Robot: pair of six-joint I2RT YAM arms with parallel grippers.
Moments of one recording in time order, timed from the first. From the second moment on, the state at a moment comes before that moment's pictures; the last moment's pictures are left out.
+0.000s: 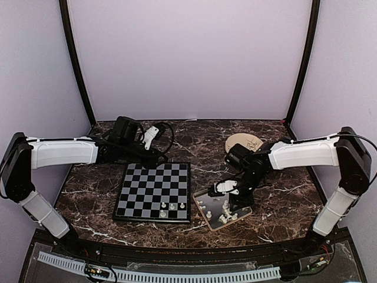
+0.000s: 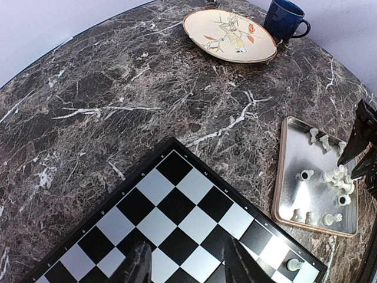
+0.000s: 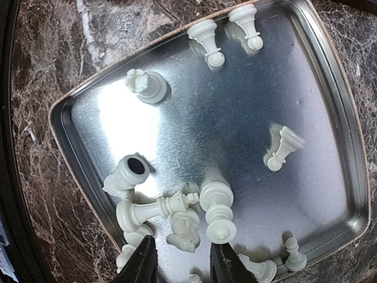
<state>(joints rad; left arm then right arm) -0.64 1.54 0.99 -0.12 0.23 0.02 0.83 1.66 1.02 -0.77 -0.26 -0.71</state>
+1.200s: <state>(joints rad) -0.64 1.54 0.99 -0.12 0.23 0.02 0.81 1.65 1.10 -0.81 -0.19 -0.69</state>
